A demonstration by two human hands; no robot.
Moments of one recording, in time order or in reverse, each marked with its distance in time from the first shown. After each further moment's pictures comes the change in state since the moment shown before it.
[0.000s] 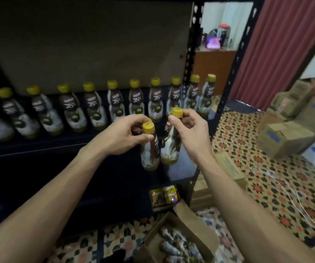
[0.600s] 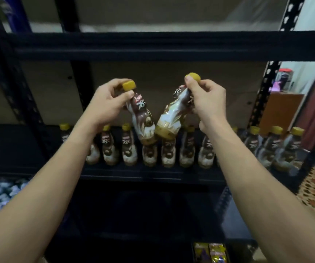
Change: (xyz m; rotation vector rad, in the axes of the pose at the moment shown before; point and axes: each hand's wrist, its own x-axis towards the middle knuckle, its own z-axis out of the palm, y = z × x) left_hand -0.049 -0.026 -0.235 -0.147 0.705 0.010; right_hand 0.094 -0.174 0.169 0.312 -0.055 -0.080
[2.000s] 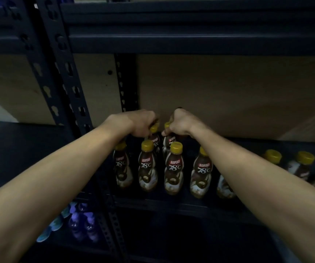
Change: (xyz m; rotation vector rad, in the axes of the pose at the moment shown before) left_hand 0.129 -0.179 -0.126 1.086 -0.740 -0.143; right_hand 0.060 0.096 0.290 -0.992 -0.708 0.127
